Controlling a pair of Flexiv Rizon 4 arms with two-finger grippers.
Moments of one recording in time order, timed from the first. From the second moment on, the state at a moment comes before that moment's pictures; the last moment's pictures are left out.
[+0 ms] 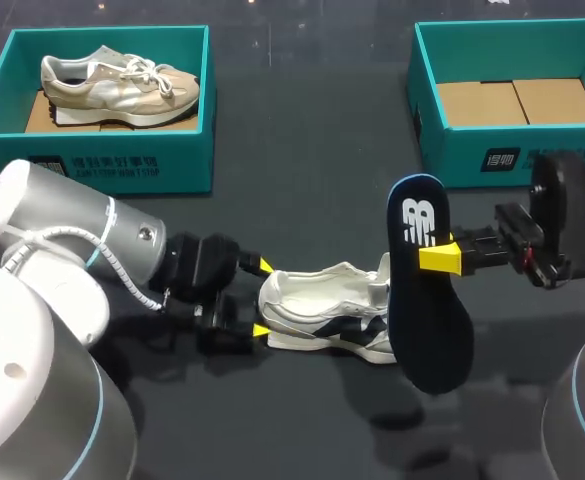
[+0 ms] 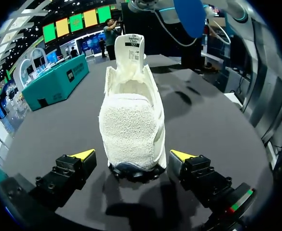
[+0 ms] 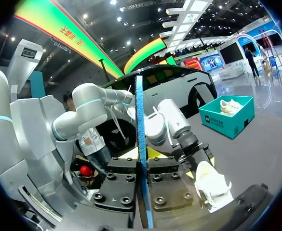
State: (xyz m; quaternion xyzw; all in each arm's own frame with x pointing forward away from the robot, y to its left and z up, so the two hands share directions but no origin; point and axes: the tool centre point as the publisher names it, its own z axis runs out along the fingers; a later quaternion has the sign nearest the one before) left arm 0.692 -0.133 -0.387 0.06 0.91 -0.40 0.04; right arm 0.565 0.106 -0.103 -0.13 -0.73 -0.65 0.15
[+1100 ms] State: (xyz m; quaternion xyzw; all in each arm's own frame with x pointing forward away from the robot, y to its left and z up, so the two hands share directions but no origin) left arm 0.696 -0.144 -0.360 0.06 0.97 -0.22 0.13; right arm 0.565 0.106 -0.103 -0.13 -0.73 -0.65 0.15
